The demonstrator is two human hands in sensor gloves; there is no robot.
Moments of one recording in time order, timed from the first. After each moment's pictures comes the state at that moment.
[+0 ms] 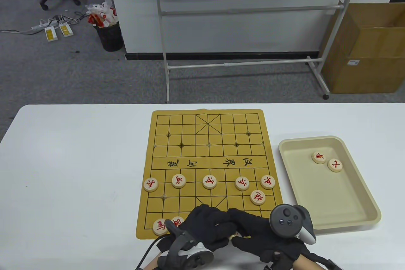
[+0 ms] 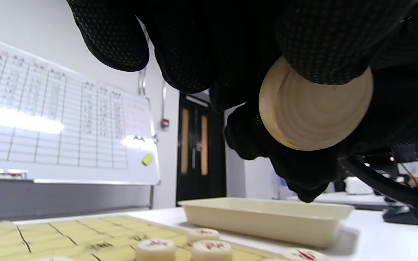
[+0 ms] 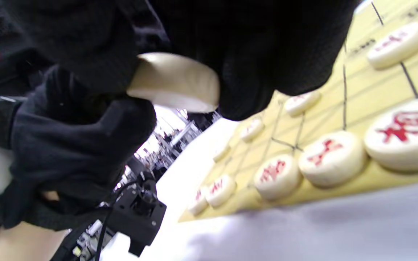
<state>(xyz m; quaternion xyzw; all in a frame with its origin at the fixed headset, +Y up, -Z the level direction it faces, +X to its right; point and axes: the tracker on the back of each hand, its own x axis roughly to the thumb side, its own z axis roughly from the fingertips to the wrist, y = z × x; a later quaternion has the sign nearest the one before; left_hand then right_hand) -0.069 -0.682 -0.243 0.25 -0.35 0.09 0.90 0.150 -0.699 -0.272 0.29 0.06 0.86 0.41</state>
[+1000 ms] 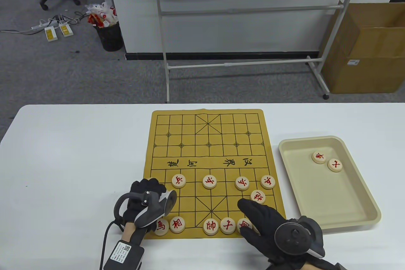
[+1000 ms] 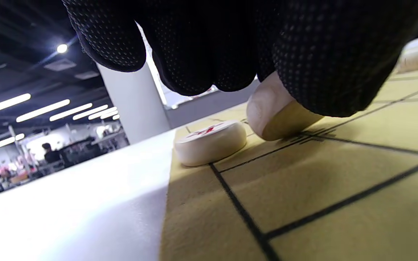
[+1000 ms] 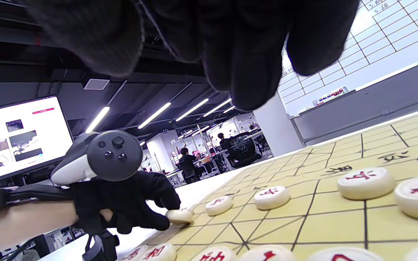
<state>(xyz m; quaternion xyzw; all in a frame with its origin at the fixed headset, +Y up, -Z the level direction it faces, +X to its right) -0.171 -0.747 -0.357 0.08 -0.06 -0.20 0.98 0.162 -0.684 -0.256 0.29 -0.10 0.91 0.28</state>
